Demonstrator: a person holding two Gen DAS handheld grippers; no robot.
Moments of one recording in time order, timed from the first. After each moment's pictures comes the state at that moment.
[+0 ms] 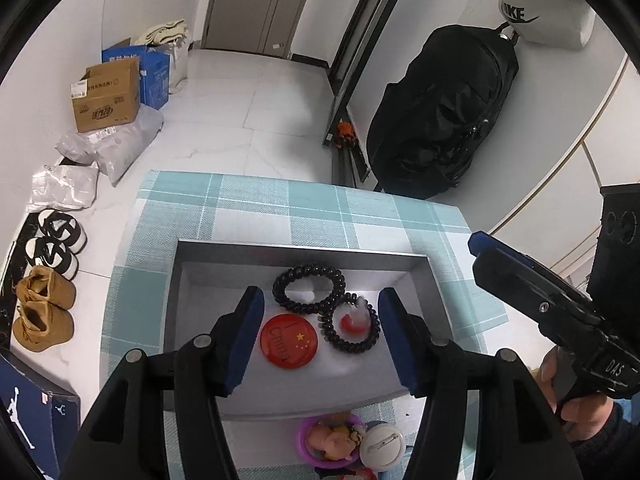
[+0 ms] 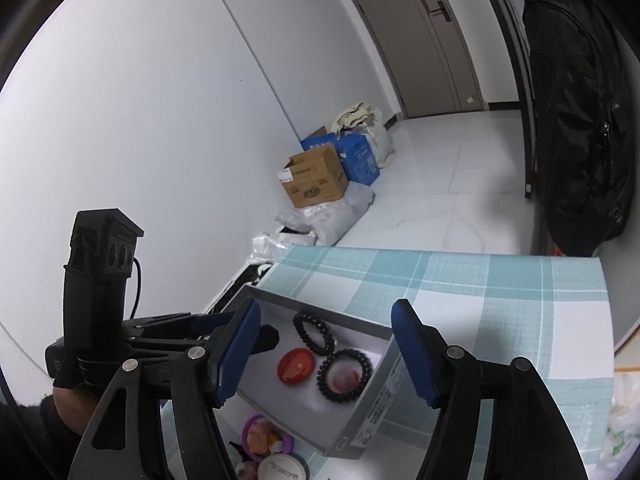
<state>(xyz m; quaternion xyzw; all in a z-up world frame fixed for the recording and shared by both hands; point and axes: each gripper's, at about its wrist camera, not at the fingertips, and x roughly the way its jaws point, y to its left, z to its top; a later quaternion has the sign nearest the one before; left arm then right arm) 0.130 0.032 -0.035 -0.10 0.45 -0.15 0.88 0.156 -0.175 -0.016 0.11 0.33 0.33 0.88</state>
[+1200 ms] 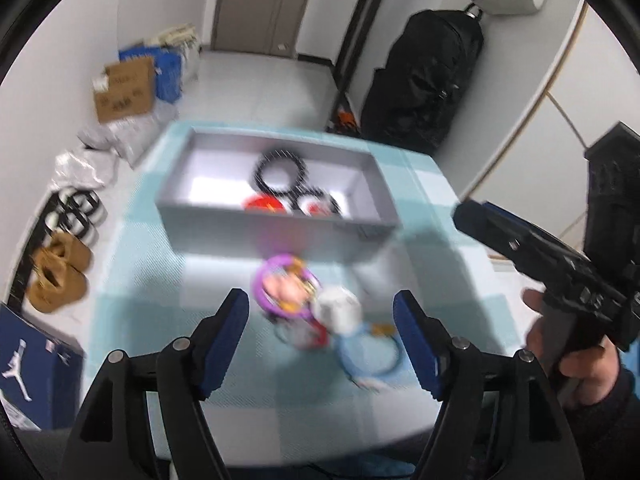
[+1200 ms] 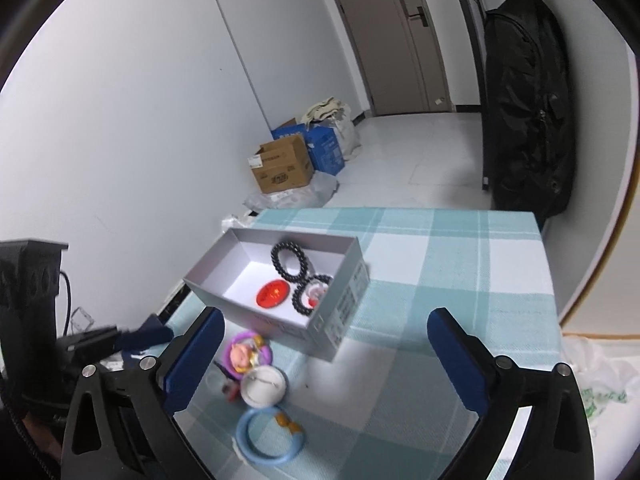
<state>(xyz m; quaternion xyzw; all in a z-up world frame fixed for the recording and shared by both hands) 0.025 0.011 -0.042 -0.10 0.45 -0.14 0.88 0.082 -0.207 -0.029 0.07 0.34 0.27 0.90</state>
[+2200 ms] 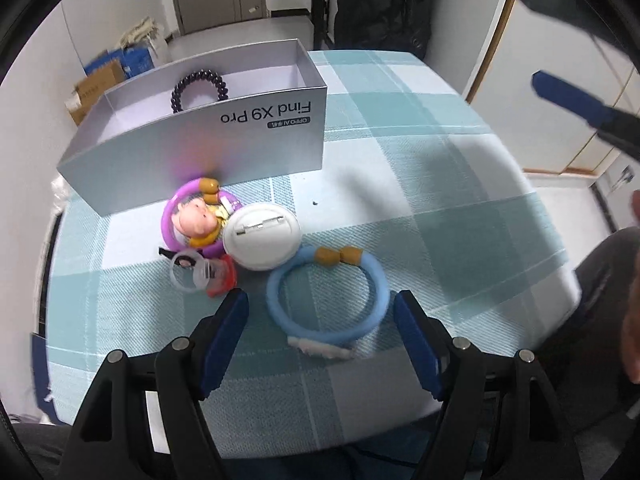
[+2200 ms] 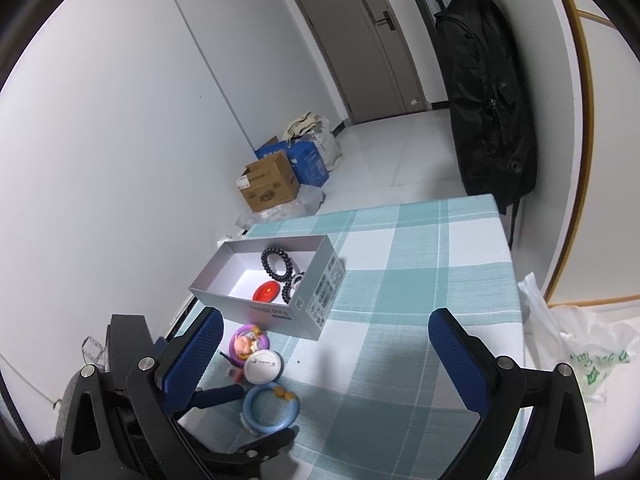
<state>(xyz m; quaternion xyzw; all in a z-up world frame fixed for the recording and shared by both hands) 0.016 -0.058 -0.089 0.05 0.51 -0.12 0.85 0.053 -0.251 -0.018 0.13 0.33 0.24 0.90</state>
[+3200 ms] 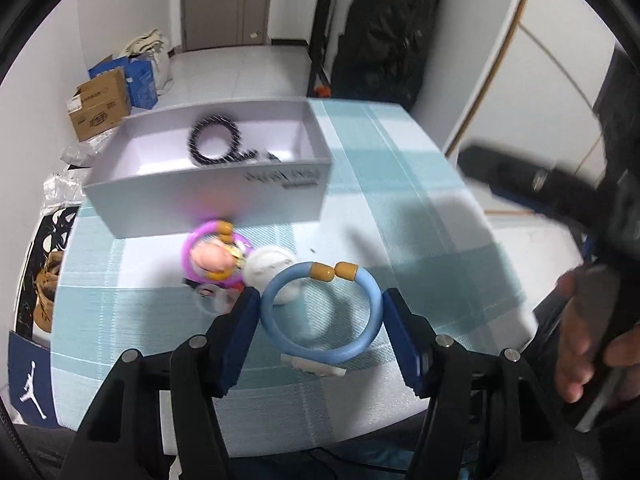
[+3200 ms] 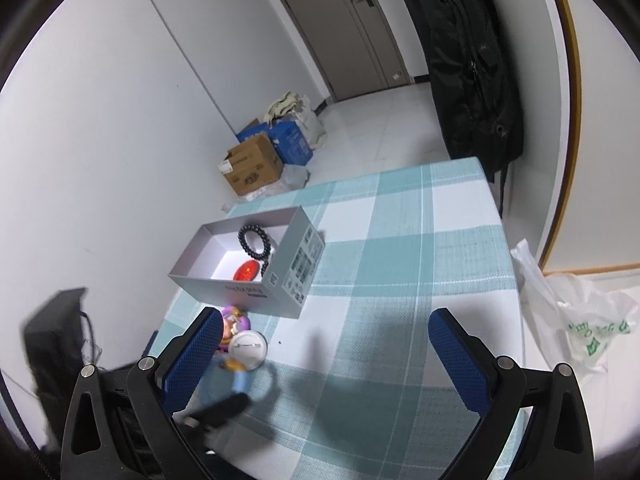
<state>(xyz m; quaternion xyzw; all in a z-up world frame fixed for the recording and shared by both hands) 0.012 -0.034 -0.050 -0.02 0.46 -0.15 0.87 0.061 -0.254 -0.038 0.14 0.38 0.22 0.89</state>
